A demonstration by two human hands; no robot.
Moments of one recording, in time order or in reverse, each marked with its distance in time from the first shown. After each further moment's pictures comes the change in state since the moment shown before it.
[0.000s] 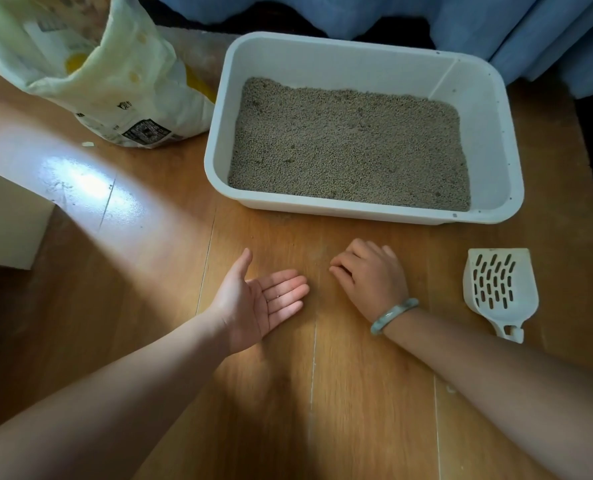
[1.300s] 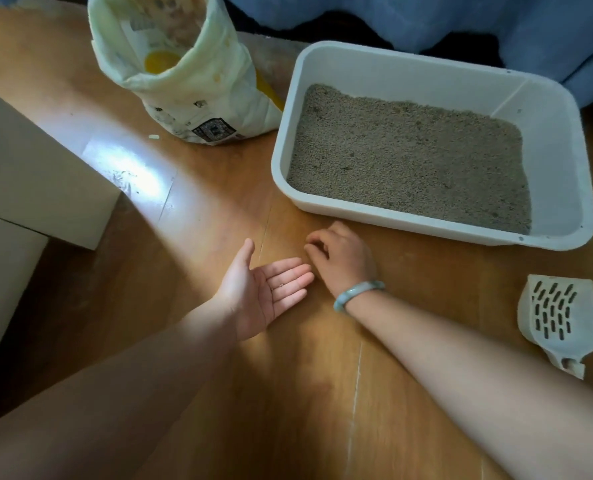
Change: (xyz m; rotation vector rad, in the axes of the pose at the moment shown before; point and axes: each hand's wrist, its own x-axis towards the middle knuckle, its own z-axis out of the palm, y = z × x) left_hand -0.020 0.034 -0.041 -0.081 0.043 0.108; right_hand 0.064 -0.097 0.027 0.316 -0.083 0.153
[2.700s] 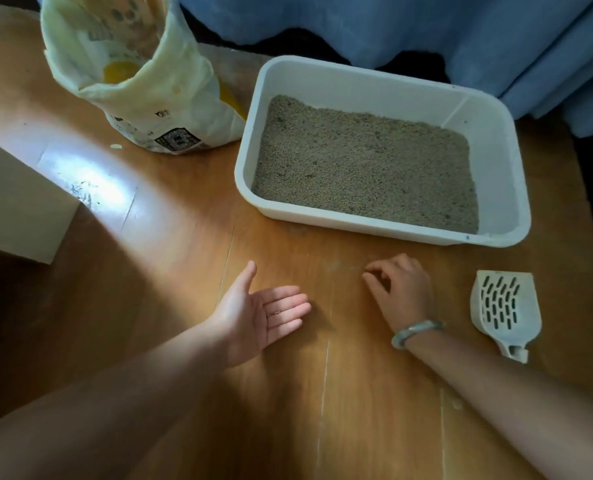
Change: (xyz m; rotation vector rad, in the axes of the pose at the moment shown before) left_hand 0.000 -0.031 0.017 0.118 -0.046 -0.122; right_hand -0.059 0.096 -0.066 -0.227 0.101 0.144
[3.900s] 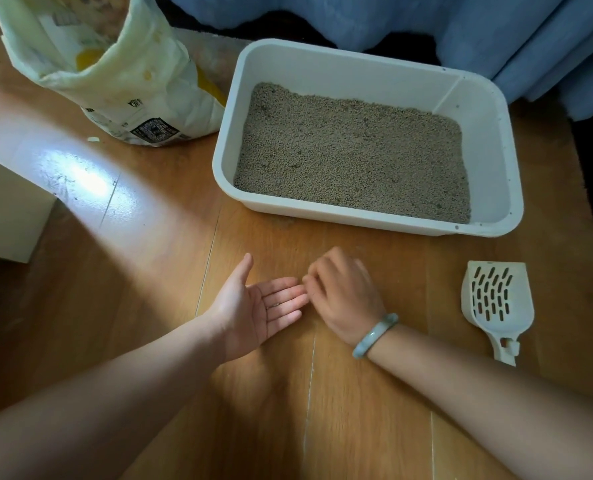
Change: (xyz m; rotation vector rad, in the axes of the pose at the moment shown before) left_hand 0.012 -0.006 0.017 -0.006 -0.004 0.012; right_hand -0.010 -0.053 0.005 0.099 -0.076 -0.349
